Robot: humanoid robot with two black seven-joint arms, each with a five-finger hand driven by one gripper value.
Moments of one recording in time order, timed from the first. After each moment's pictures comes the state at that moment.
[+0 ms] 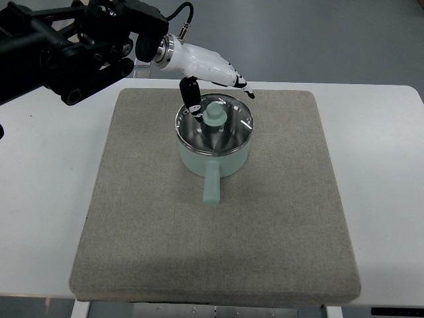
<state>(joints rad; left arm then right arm) -1.51 0.26 0.02 -0.77 1.63 -0.35 -0.57 0.04 0.00 -0.05 0.15 0.02 -0.07 0.10</state>
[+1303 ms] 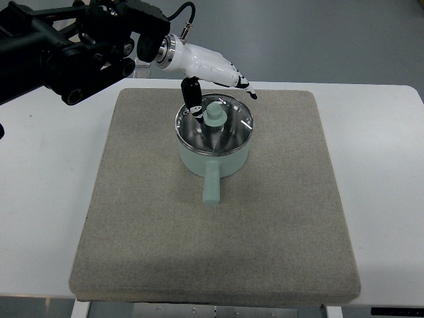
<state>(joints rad) -1.51 0.26 0.02 -0.78 1.63 -0.35 -0.57 0.04 0.00 -0.05 0.15 0.02 -0.07 0.10</state>
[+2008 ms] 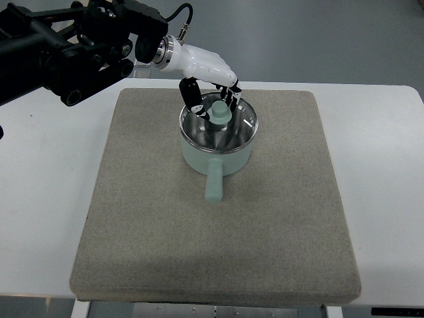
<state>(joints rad) -1.52 0.26 0.02 -0.77 1.63 -0.34 -0.57 0.04 0.00 -0.05 0.15 0.02 -0.07 0.10</state>
